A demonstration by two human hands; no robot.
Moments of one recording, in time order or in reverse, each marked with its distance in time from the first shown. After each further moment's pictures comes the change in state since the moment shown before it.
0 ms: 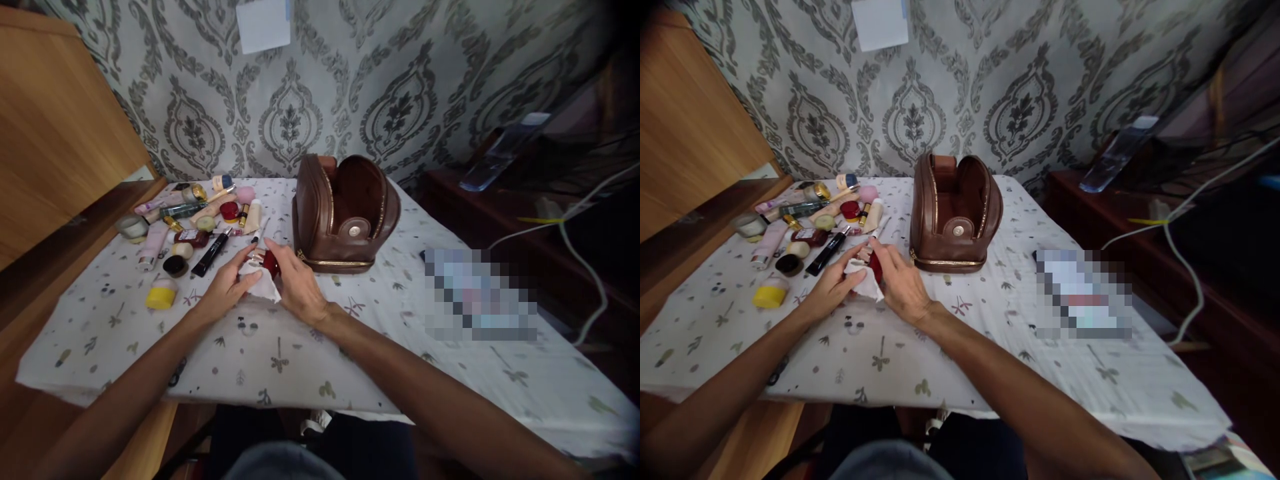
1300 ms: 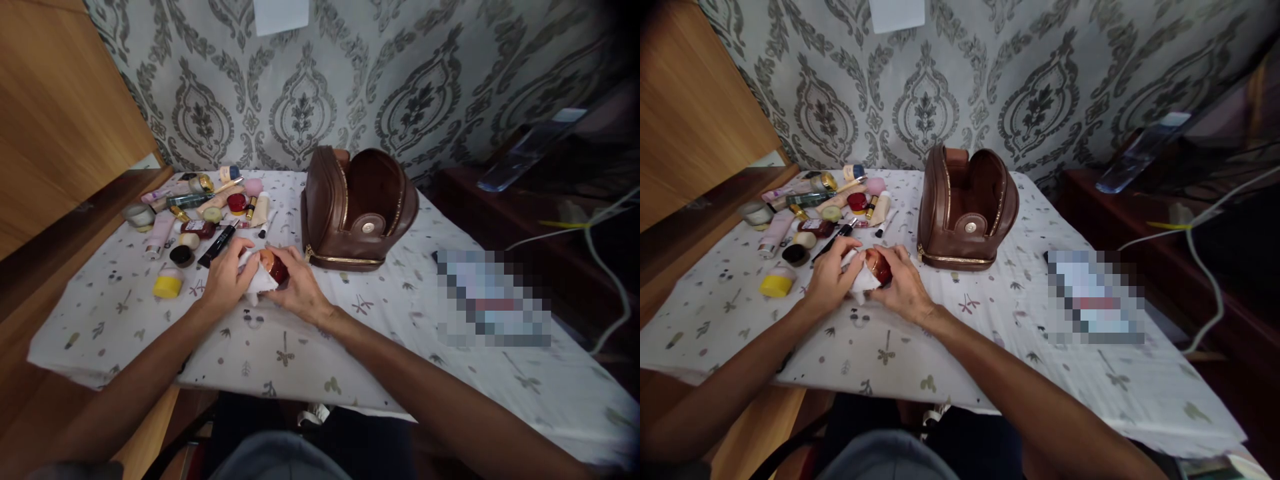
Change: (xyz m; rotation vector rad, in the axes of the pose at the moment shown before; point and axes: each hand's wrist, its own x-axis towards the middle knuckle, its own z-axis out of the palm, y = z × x) left_hand -0.004 0.008 -0.001 0.375 0.321 0.104; right_hand -0.002 -0.004 0.013 0.352 -0.034 0.208
